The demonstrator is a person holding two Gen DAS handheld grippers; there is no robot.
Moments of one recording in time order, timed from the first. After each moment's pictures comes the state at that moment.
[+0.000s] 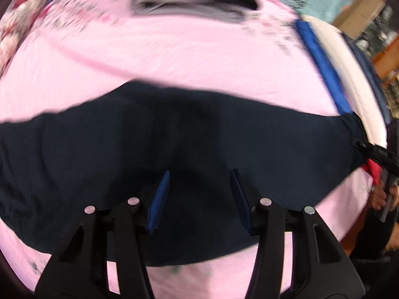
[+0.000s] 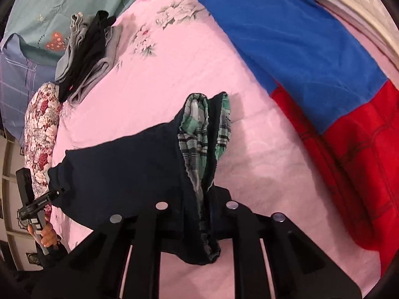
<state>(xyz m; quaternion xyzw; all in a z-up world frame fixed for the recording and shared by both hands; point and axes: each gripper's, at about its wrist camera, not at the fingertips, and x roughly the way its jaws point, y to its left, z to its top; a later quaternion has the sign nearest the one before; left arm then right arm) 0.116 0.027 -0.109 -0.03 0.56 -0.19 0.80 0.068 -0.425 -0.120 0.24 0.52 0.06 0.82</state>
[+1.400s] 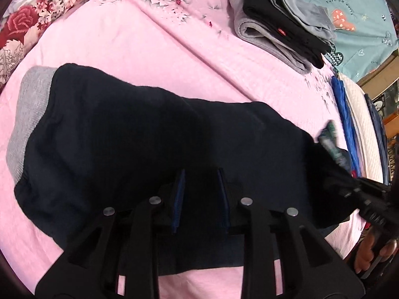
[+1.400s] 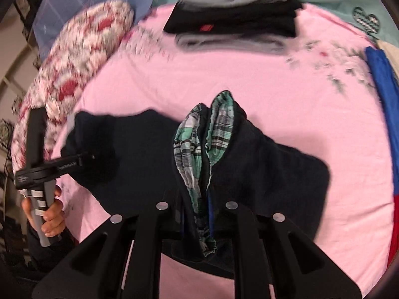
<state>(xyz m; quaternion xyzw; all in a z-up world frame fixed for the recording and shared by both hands) 0.116 0.172 -0.135 -0.16 0.53 -0.09 0.83 0.125 -0.107 -0.081 0.01 0.54 0.20 0.82</state>
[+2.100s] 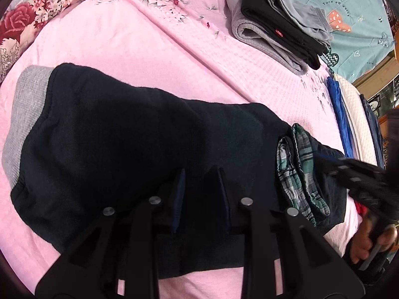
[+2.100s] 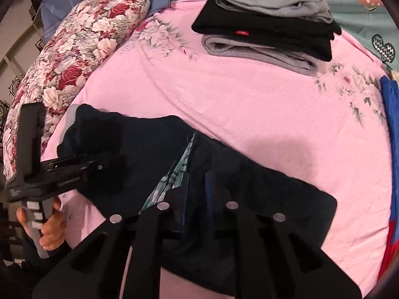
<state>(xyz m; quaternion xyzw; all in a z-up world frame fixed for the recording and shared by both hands) 0.118 0.167 -0.140 -0.16 0.52 -0.10 0.83 0.140 -0.071 -0.079 -0.03 0.53 0.20 0.83</state>
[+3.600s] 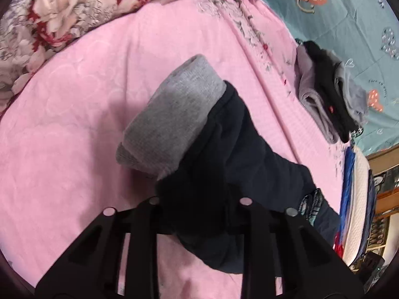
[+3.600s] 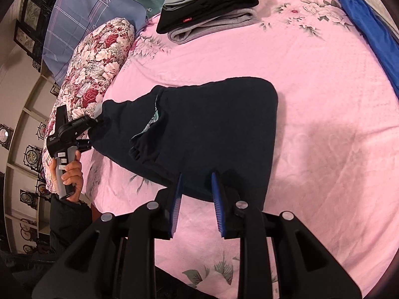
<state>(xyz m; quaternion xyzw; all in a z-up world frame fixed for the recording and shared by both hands) 0.102 0.272 -0.140 -0.31 0.49 0.02 0.82 0.044 -0.201 -0.085 0.14 0.53 0.22 0.81</state>
